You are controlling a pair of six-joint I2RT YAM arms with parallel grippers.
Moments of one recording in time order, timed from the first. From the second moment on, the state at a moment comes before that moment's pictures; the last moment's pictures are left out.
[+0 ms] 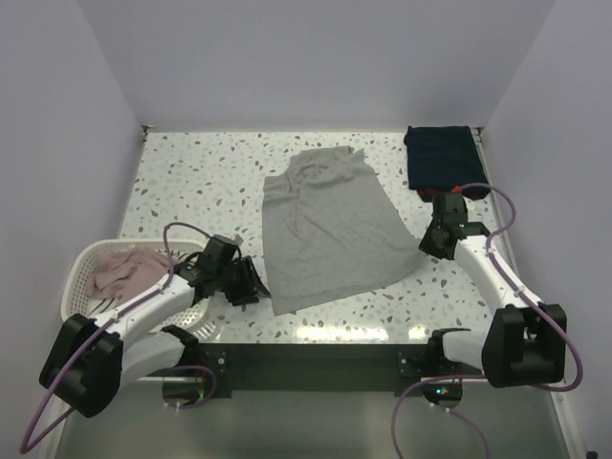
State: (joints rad) left arm -0.49 1.09 0.45 -0.40 0.28 -0.88; right arm 0.06 1.22 0.81 -0.62 0.24 0.52
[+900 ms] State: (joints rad) left arm -0.84 1.25 0.54 -0.42 0.04 -1.13; right arm 0.06 1.23 0.74 -0.56 0.18 0.53
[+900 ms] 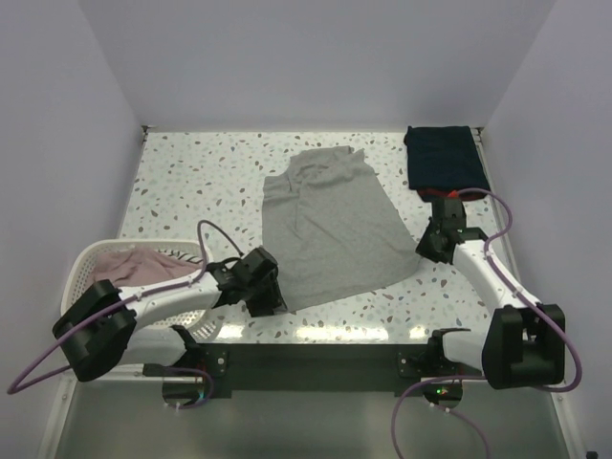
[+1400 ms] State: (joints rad) left arm -0.86 1.33 0.58 -0.42 -0.02 -1.19; right arm 0.06 1.21 0.72 -0.53 0.13 0.54
